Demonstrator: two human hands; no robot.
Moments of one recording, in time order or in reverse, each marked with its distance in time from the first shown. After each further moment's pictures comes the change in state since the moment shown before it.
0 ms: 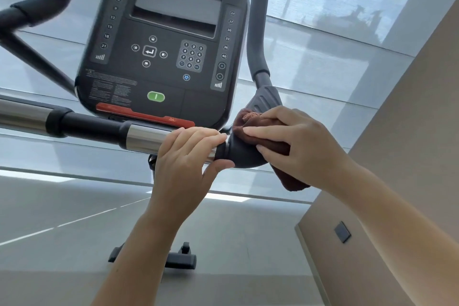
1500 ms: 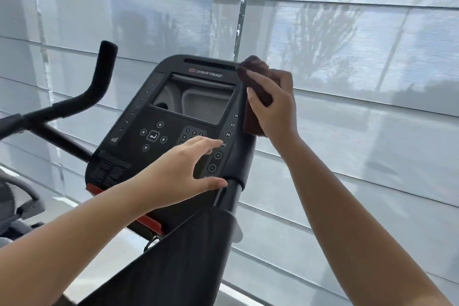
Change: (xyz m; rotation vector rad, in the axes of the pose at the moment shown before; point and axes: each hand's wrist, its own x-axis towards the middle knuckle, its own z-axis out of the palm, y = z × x) left_hand 0.198 -0.008 0.086 0.063 -0.337 -0.224; right_hand 0.271 0.180 0.006 0.742 0.642 -0.230
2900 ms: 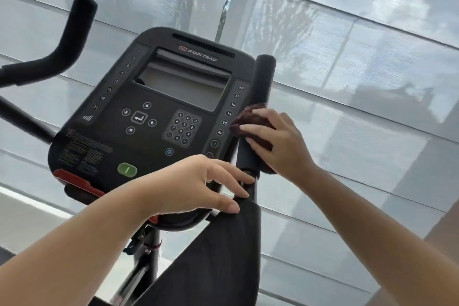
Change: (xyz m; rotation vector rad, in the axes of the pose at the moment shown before) left_hand -0.017 -0.019 -0.007 -0.566 -0.408 0.076; right_hand -0.052 -0.019 -0.020 -0.592 -0.425 -0.276
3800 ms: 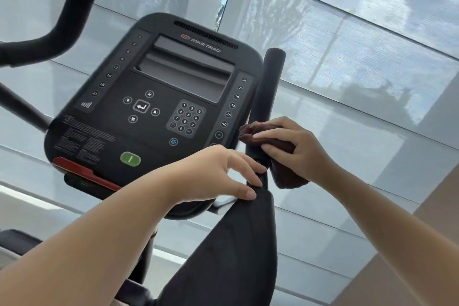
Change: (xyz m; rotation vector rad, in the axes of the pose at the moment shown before) left_hand 0.001 -0.007 0.002 -0.103 0.018 0.046; right_hand -0.018 -0.018 -0.022 0.354 -0.243 0.179
